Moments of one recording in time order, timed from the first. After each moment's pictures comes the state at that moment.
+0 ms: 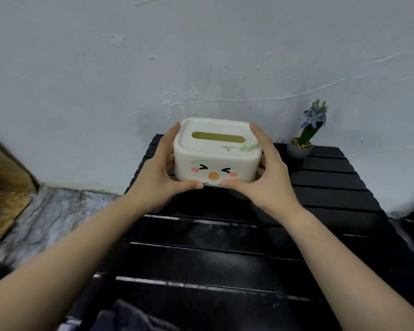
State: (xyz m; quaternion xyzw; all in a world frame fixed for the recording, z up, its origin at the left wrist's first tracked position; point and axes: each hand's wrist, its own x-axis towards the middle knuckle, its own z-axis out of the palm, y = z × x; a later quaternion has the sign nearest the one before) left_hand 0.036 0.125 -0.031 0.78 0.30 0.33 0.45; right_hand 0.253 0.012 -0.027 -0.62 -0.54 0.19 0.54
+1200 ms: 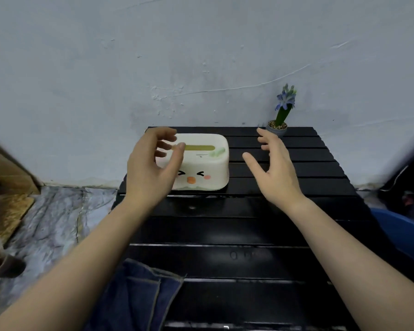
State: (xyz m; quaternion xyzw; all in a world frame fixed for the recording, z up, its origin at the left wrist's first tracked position) left_hand 0.032 0.039 0.015 0.75 0.36 0.49 0.27; right_hand 0.265 -0.060 -0.025 -0.73 -0.51 0.06 0.46
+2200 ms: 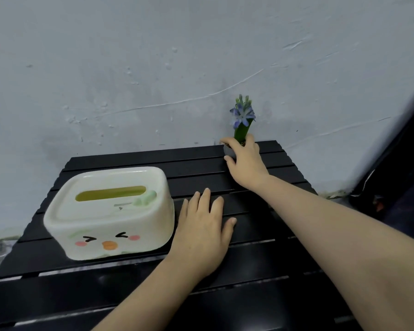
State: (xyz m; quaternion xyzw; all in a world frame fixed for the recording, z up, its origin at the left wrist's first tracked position) left_hand 0.215 0.016 -0.087 0.94 0.32 0.06 0.10; right_hand 0.423 0.047 -0.080 -0.82 -0.50 0.03 0.29
